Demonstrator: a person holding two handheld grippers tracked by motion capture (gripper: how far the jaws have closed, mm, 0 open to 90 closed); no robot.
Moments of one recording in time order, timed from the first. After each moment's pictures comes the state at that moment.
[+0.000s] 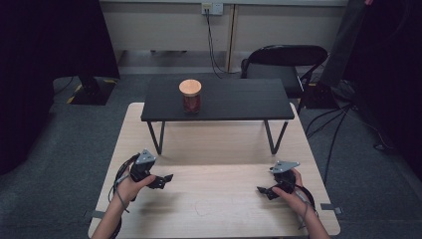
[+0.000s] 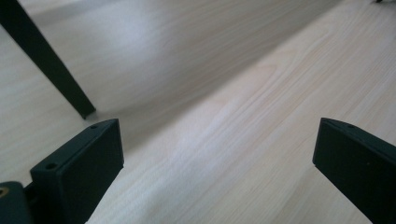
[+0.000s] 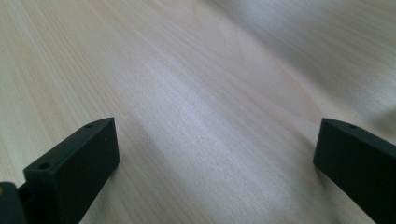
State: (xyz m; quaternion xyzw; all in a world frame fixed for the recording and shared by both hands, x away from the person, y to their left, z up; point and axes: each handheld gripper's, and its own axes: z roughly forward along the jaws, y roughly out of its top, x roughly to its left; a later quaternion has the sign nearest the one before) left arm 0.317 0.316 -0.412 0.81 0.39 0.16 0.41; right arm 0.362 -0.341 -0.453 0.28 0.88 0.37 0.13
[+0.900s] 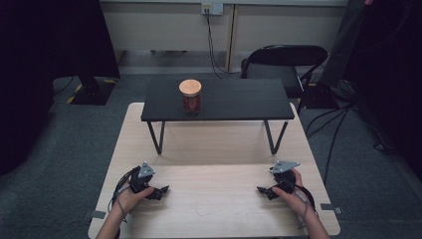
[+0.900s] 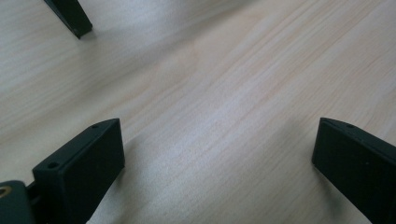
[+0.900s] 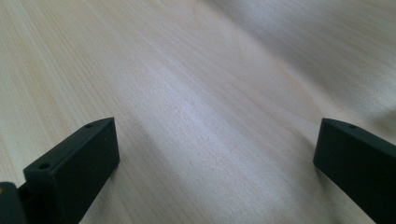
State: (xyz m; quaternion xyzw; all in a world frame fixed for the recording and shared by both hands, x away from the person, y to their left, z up) left arm 0.307 0.317 -0.458 0.83 0.39 0.17 0.36; right arm 0.362 -0.341 -0.453 0.28 0.88 0.37 0.13
